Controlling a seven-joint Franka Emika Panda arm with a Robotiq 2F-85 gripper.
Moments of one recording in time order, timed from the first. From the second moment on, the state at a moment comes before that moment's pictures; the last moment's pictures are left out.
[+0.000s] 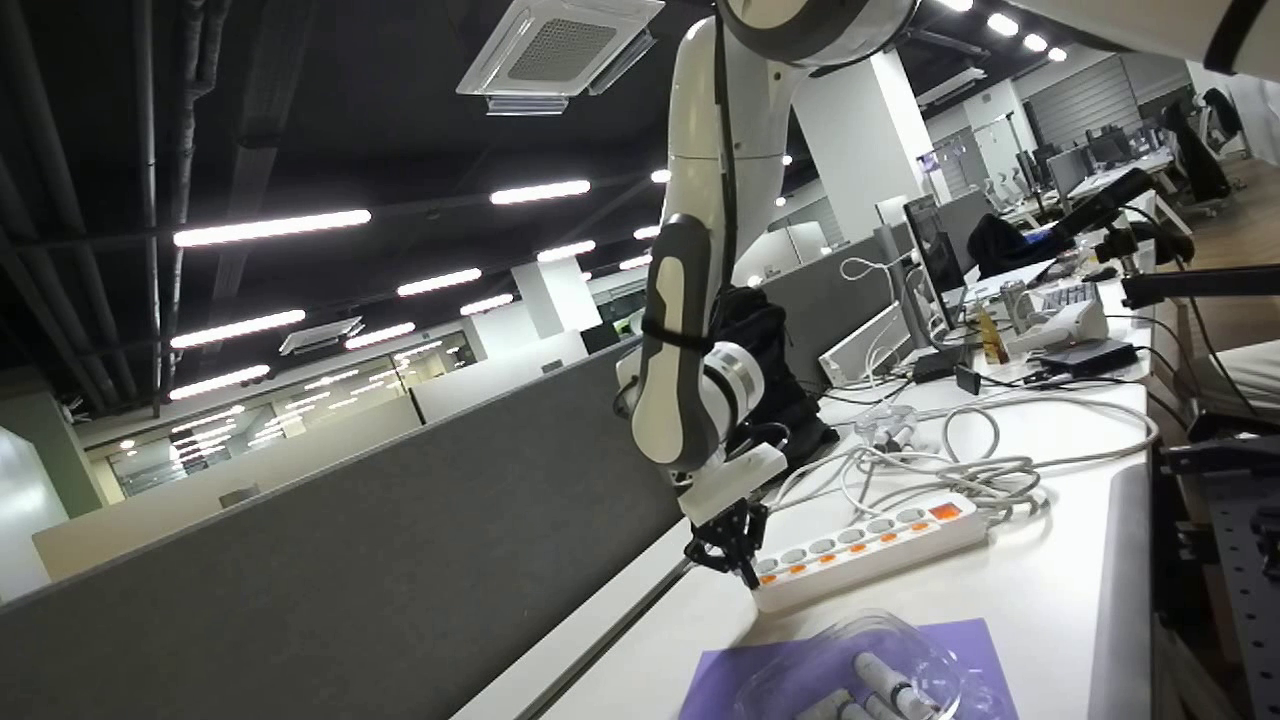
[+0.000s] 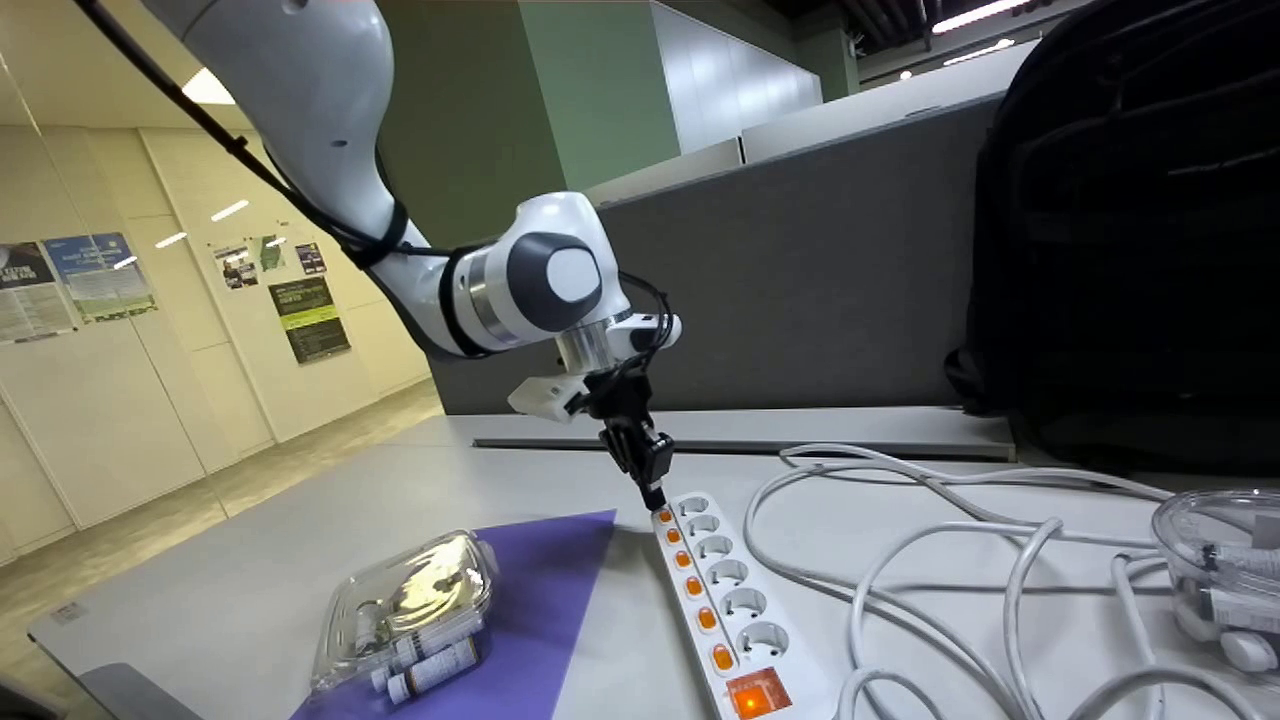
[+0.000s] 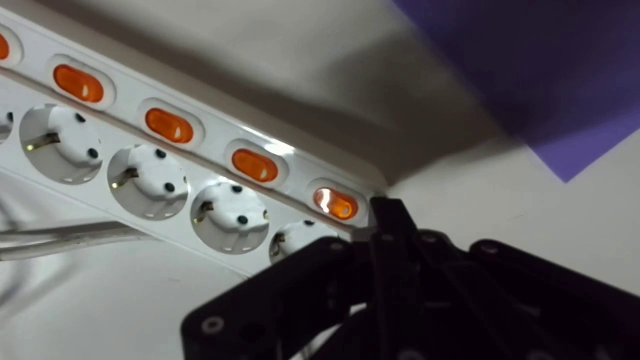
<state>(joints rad) 0.12 0.63 -0.13 -1.96 -0.01 2.62 0.49</state>
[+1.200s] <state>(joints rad) 0.17 0.54 -0.18 -2.11 0.04 2.83 0.50</state>
